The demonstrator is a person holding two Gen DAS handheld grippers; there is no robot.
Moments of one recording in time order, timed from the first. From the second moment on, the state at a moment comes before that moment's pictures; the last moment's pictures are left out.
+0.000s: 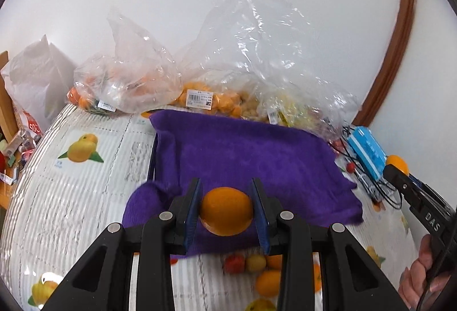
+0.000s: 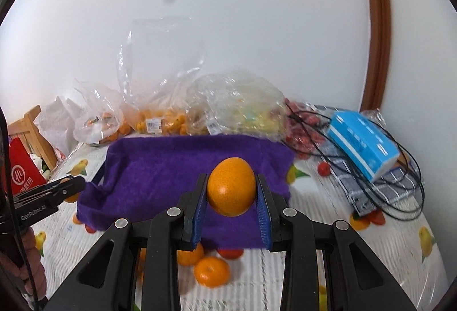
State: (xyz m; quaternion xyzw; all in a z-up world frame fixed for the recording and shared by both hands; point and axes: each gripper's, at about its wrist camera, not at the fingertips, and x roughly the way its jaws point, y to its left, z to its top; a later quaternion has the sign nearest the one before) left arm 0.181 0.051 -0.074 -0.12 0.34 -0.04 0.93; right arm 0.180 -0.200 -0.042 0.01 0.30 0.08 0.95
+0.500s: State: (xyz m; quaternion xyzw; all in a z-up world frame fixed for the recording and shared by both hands) left arm 0.226 0.049 -0.103 -0.13 0.33 -0.03 0.93; right arm 0.223 -0.183 -0.056 0.02 0.30 0.12 0.95
